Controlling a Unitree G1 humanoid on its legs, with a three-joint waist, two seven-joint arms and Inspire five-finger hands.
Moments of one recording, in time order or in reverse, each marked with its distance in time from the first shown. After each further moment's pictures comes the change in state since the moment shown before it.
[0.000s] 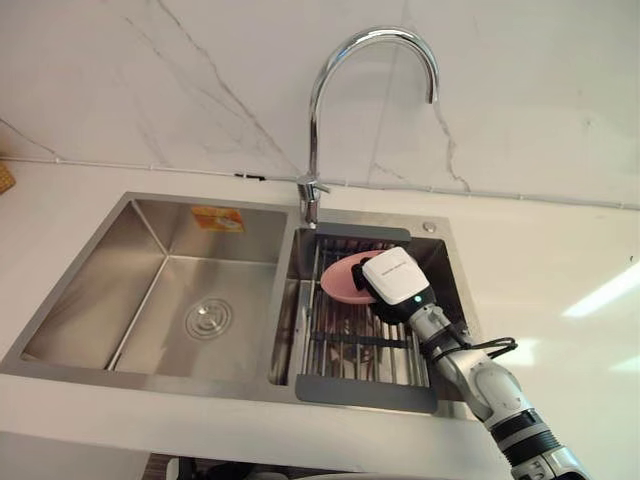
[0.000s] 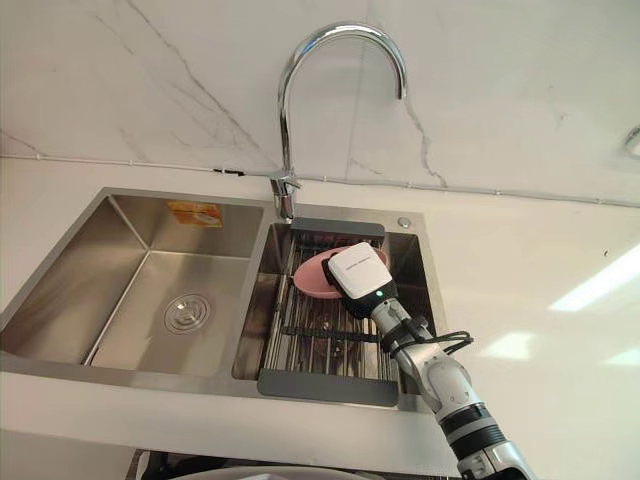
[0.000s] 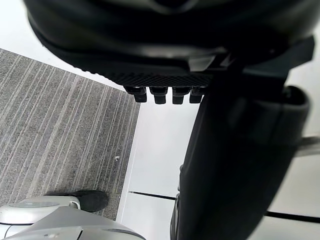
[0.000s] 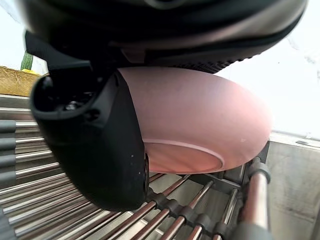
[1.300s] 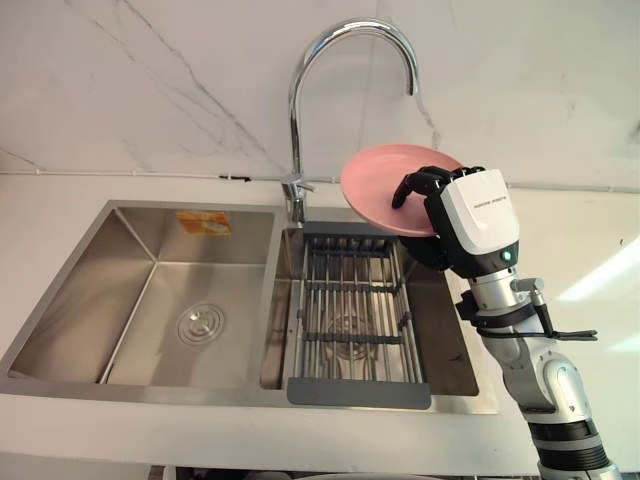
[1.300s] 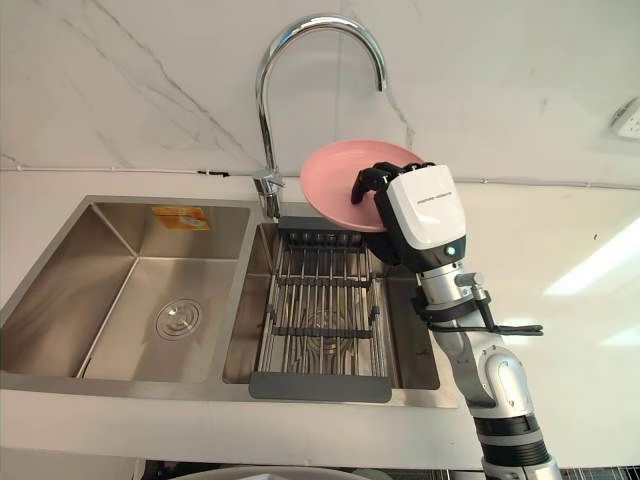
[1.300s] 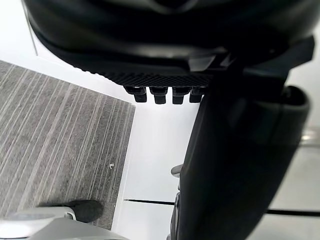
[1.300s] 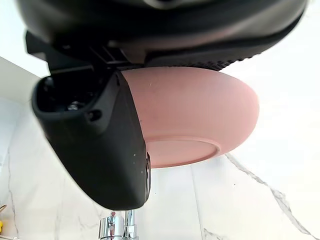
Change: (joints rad) left arm 0.028 -0.028 0.026 -0.008 0.032 -0.050 0.040; right arm 0.049 -0.032 -0.306 -0.414 0.322 -0.085 -0.028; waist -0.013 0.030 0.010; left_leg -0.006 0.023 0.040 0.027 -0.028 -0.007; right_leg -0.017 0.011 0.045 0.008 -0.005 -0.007
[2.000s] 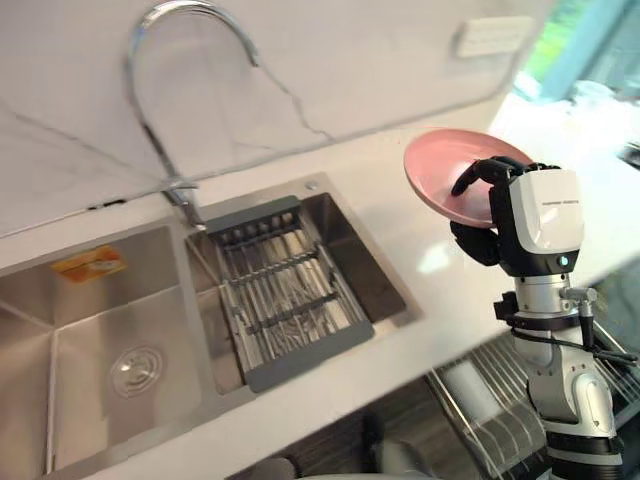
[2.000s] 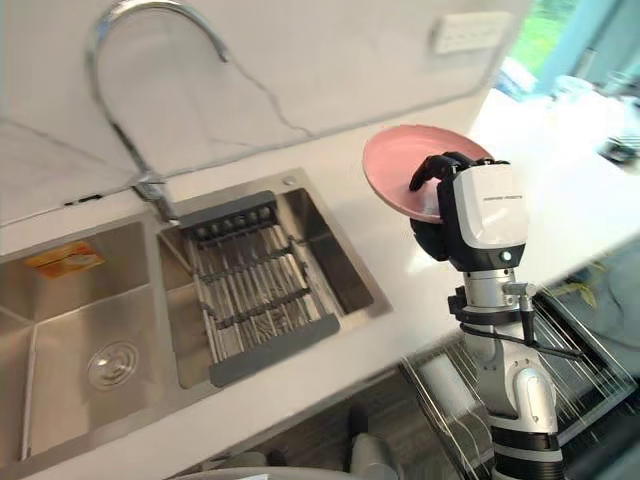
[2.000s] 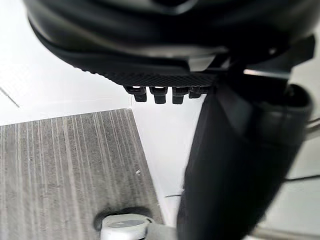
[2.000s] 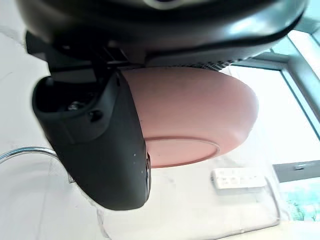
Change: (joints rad) left arm 0.070 -0.022 0.020 0.049 -0.083 0.095 0.028; right arm 0.057 0.030 -0.124 -0.007 -0.011 0.019 -0.067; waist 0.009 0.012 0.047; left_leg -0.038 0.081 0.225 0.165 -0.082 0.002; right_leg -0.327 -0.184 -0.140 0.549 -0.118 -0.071
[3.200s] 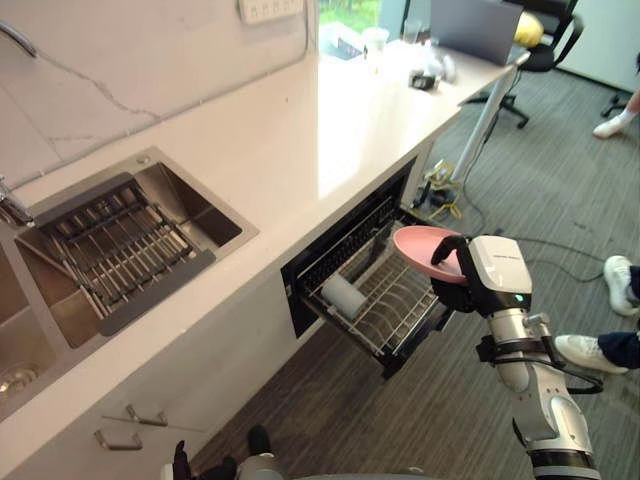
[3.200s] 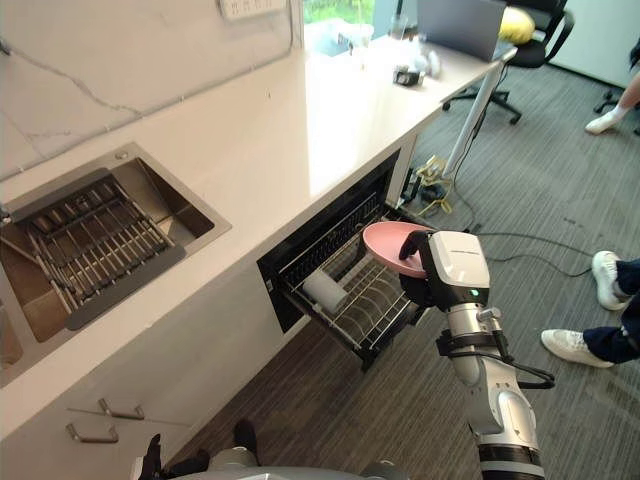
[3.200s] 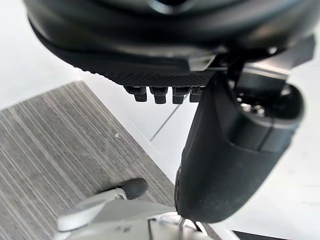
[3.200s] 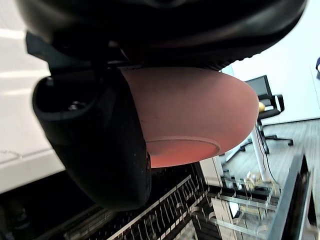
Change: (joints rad) left arm -0.137 0.056 -0.028 -0.070 0.090 -0.062 -0.051; right arm -0.011 0.068 0.035 0.384 -0.003 0.083 0.162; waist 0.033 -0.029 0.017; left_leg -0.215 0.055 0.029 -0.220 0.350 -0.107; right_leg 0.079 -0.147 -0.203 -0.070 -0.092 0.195
